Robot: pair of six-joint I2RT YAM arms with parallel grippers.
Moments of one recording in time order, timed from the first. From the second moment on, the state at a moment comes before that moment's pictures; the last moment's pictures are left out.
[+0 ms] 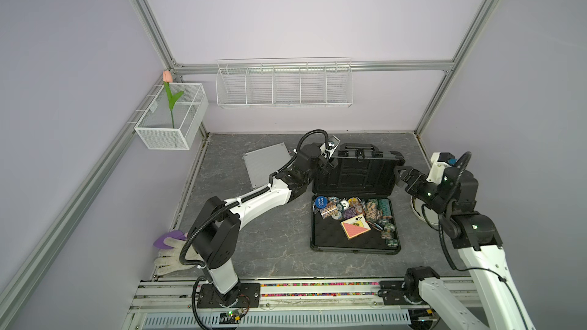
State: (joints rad) left arm -0.82 1.74 1.28 0.18 -0.15 0.28; right arm 0.10 0.77 0.98 -0.64 -0.10 0.59
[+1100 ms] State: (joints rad) left arm -0.80 1.92 1.35 0.26 -0.11 0.05; right arm 0.13 0.78 0.97 -0.61 -0.08 0.60
